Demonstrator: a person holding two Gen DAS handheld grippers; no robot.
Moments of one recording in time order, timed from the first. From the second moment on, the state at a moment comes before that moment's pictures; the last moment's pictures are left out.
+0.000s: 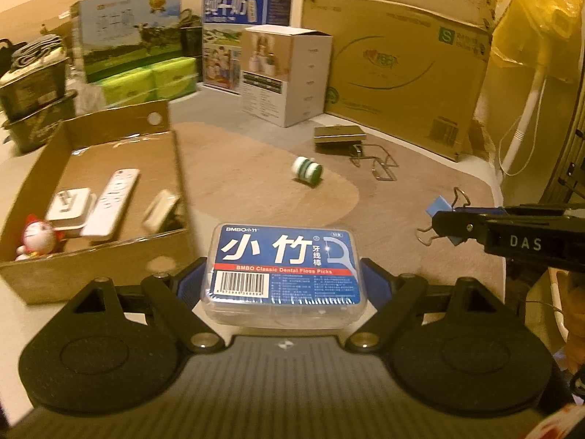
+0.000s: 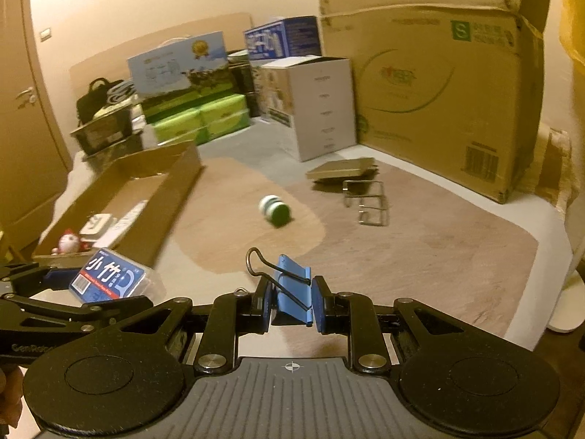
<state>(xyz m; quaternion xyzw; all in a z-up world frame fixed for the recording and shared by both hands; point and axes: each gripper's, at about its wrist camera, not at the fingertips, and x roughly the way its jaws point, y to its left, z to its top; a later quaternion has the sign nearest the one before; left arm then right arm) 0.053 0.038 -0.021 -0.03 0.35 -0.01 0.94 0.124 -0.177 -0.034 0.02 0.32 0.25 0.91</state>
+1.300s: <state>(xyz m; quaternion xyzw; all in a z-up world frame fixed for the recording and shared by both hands) -0.015 0.148 0.011 -0.06 0.32 0.09 0.94 0.074 -0.058 -0.001 -0.05 0.30 0.36 0.89</state>
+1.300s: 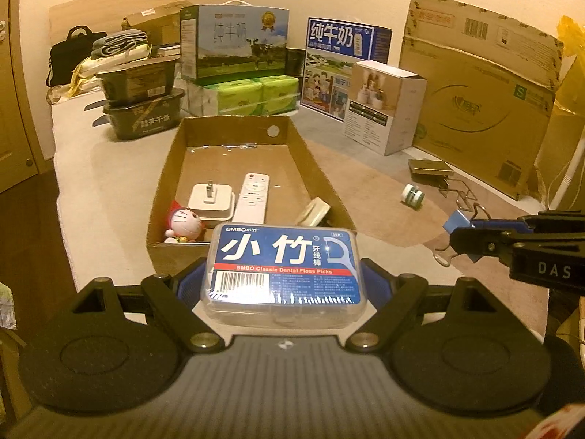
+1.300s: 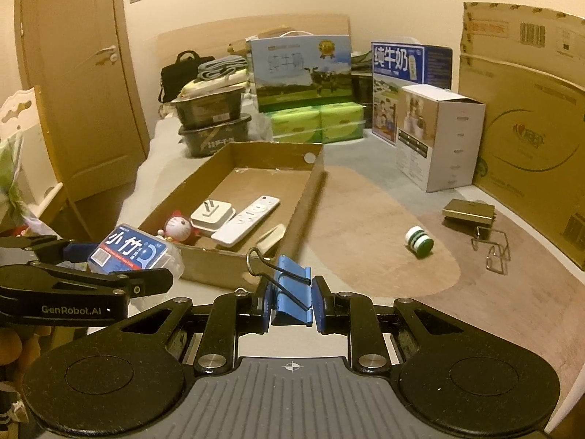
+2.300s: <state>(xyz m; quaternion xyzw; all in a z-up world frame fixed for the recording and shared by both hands) 0.042 0.225 0.022 -0.06 0.32 0.11 0.94 0.136 0.028 0.009 -0.05 0.29 0.40 0.87</state>
